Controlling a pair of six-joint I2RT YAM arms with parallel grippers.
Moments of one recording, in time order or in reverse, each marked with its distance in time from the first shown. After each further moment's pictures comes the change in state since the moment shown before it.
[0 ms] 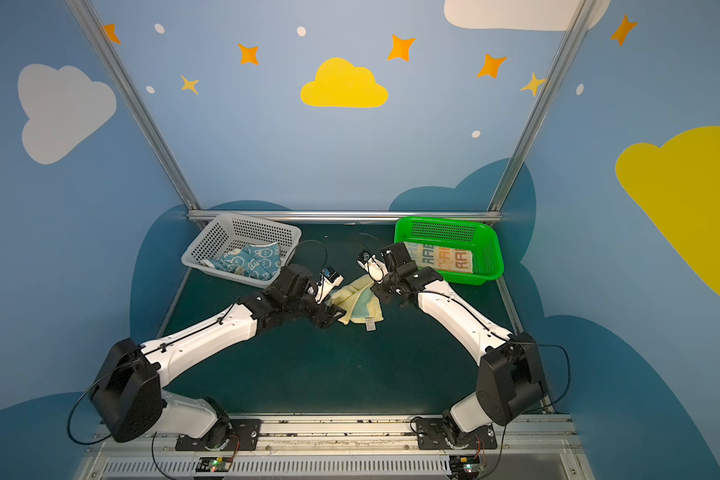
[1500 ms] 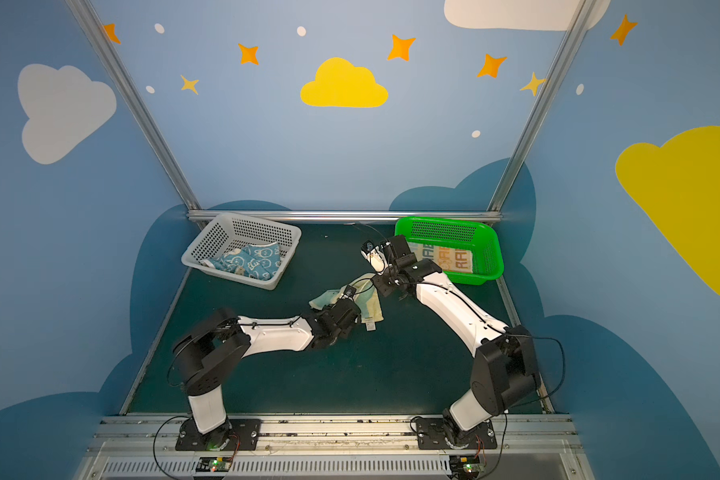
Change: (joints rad) left arm -0.203 0.415 0.033 0.191 -0.697 -0.321; right arm -0.018 0.052 0.088 -0.043 0.018 0.099
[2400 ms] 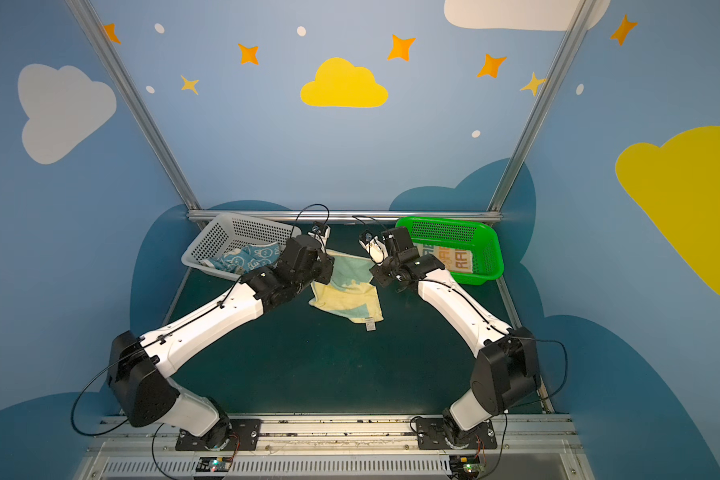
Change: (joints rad) left arm 0.208 -0.321 0.389 -0.356 0.177 0.115; right arm -0.013 -0.005 0.083 0.066 0.019 -0.079
